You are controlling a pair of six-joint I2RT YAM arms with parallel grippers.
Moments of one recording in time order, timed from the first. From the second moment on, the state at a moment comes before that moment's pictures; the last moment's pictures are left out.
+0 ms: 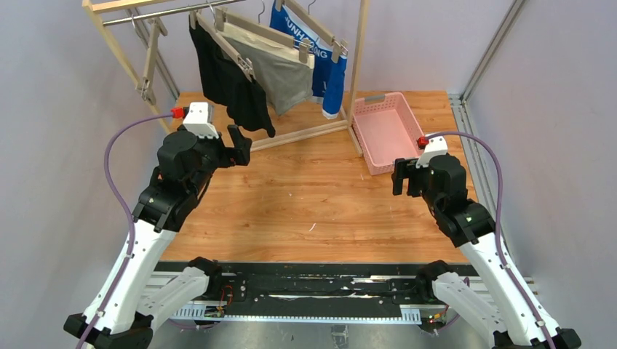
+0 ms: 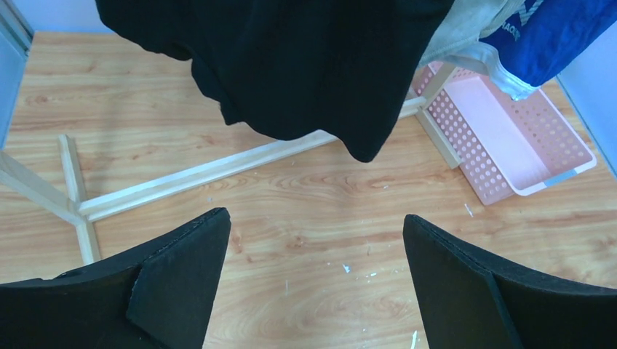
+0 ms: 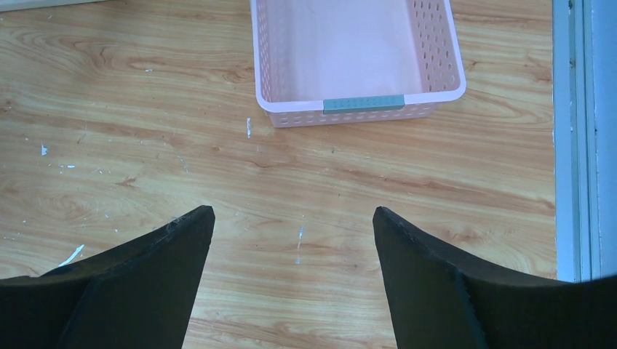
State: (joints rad) left arm -0.39 0.83 1.12 -0.49 -0.19 -0.23; right arm 0.38 0.74 0.84 -0.57 0.20 0.09
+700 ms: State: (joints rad) left arm -0.39 1.19 1.78 -0.57 -0.11 -0.14; right arm 0.38 0.74 0.87 -0.56 0.15 0.05
